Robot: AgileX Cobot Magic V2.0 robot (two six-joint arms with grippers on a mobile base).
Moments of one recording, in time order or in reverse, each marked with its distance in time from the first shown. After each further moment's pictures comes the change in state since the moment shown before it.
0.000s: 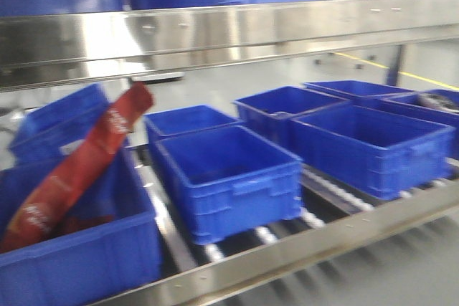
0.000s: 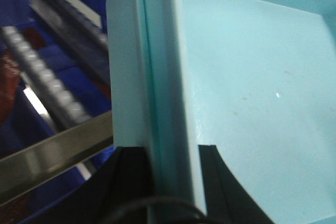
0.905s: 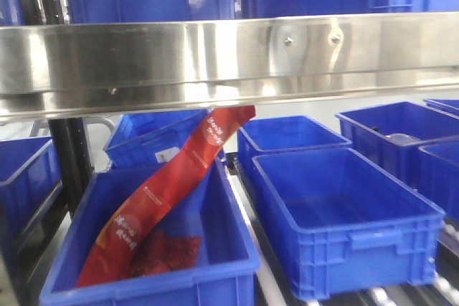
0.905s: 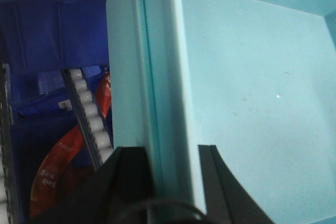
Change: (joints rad) left arm 0.000 0.000 0.000 0.002 -0.001 0.000; right arm 0.000 0.000 0.000 0.002 0.000 0.000
